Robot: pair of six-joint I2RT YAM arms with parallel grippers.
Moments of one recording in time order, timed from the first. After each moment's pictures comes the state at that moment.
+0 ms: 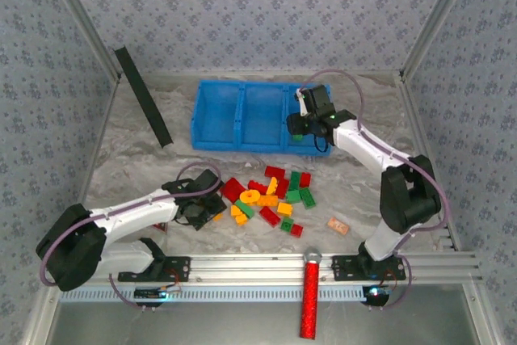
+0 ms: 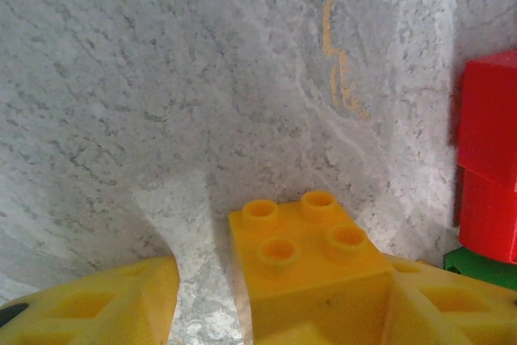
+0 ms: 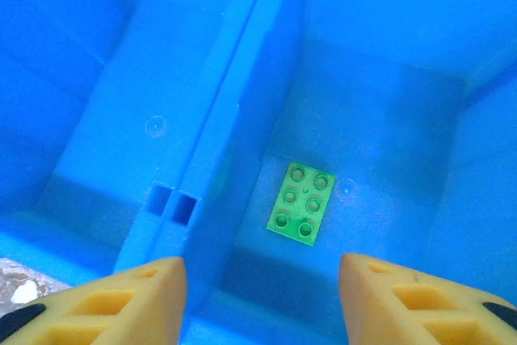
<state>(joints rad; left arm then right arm) -0.81 1.22 0.54 -0.60 -0.02 -1.40 0.43 1.64 1.25 -0.43 0.05 0.14</state>
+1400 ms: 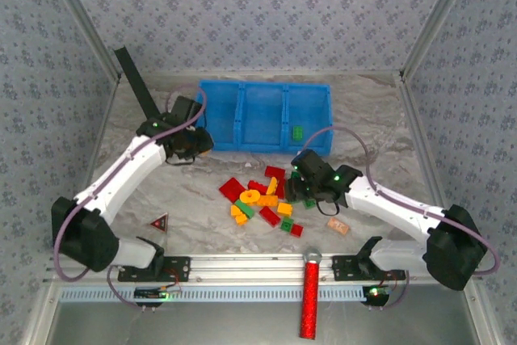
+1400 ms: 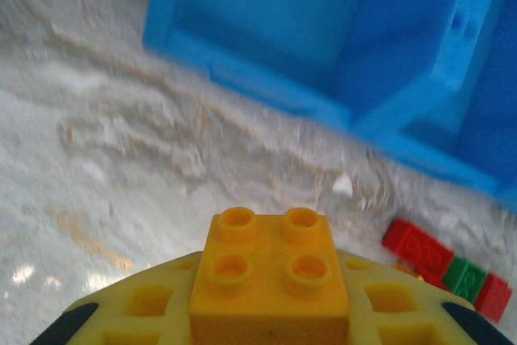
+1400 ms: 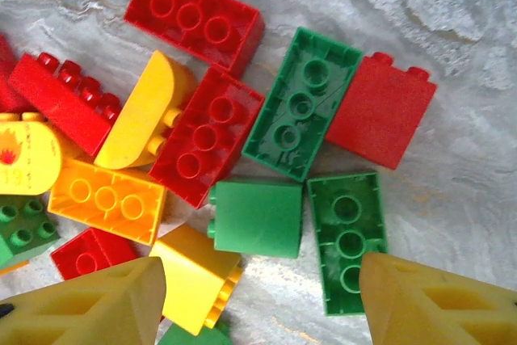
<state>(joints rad) -0.45 1.39 1.23 -0.89 -0.05 -0.80 0.80 1.21 0.78 -0.65 0.08 0.58</state>
